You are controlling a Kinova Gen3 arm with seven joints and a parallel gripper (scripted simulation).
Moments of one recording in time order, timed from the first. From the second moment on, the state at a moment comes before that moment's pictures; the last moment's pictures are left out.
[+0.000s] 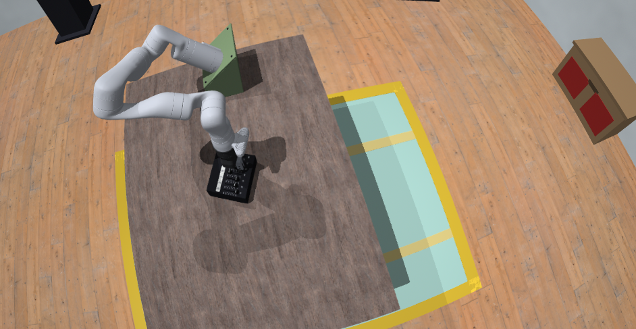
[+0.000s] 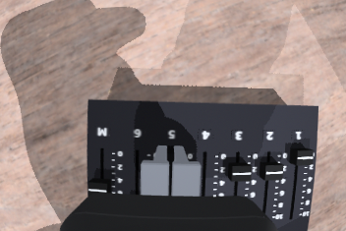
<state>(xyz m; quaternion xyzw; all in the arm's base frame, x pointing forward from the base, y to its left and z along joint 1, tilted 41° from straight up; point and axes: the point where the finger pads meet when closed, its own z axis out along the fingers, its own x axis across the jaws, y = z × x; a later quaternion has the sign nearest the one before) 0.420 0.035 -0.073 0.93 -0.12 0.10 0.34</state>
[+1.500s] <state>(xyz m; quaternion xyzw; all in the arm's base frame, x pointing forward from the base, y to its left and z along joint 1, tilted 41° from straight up) 0.418 0.030 -0.069 0.93 -0.12 0.10 0.34</state>
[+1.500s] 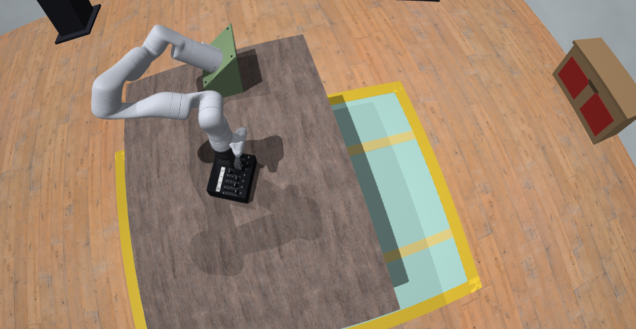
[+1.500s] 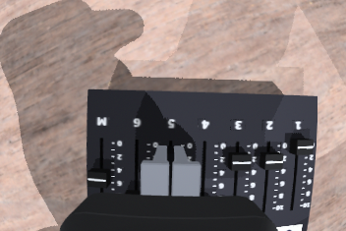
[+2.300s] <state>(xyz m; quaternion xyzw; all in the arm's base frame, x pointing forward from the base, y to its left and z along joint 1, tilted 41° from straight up) 0.419 0.035 -0.071 0.93 -0.13 0.10 0.34</state>
